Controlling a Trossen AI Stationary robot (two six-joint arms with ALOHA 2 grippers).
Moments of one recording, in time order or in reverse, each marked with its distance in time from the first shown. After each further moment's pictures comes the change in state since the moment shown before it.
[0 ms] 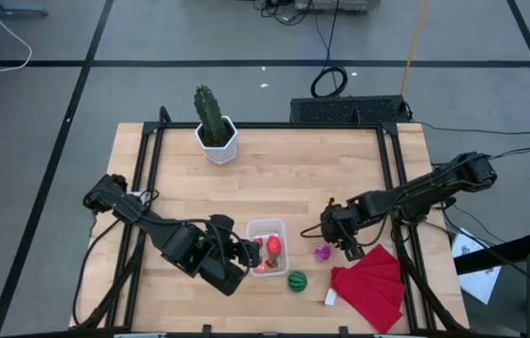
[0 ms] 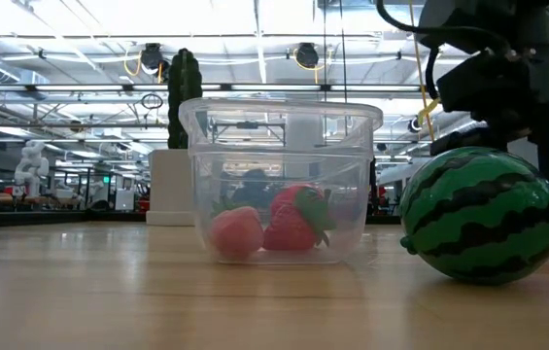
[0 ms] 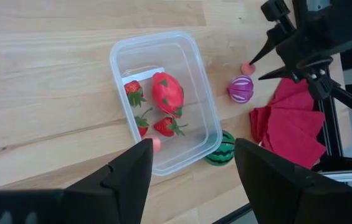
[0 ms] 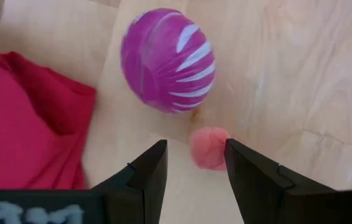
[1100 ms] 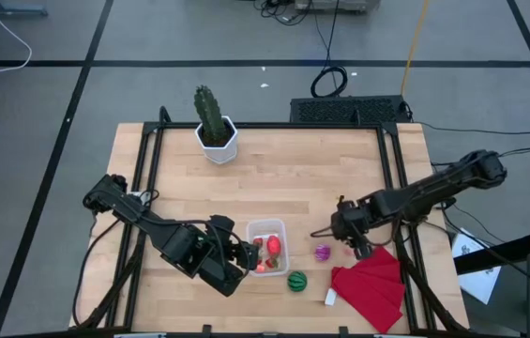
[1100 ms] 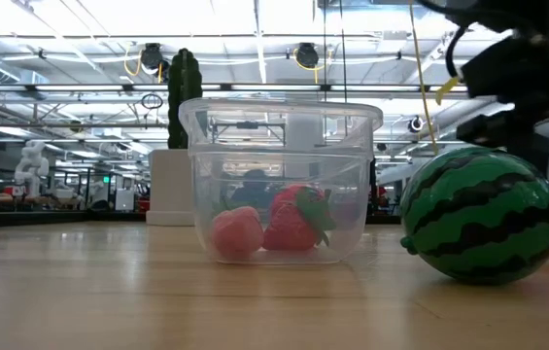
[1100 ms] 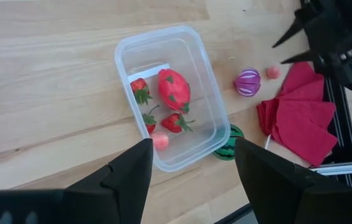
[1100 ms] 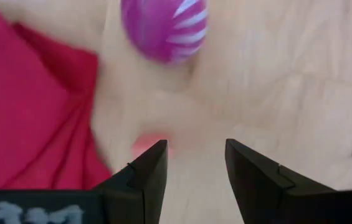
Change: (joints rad) left arm -0.002 0.000 0.000 -0.016 0.017 0.038; right arm 0.051 -0.128 0.000 -0.170 0.062 0.112
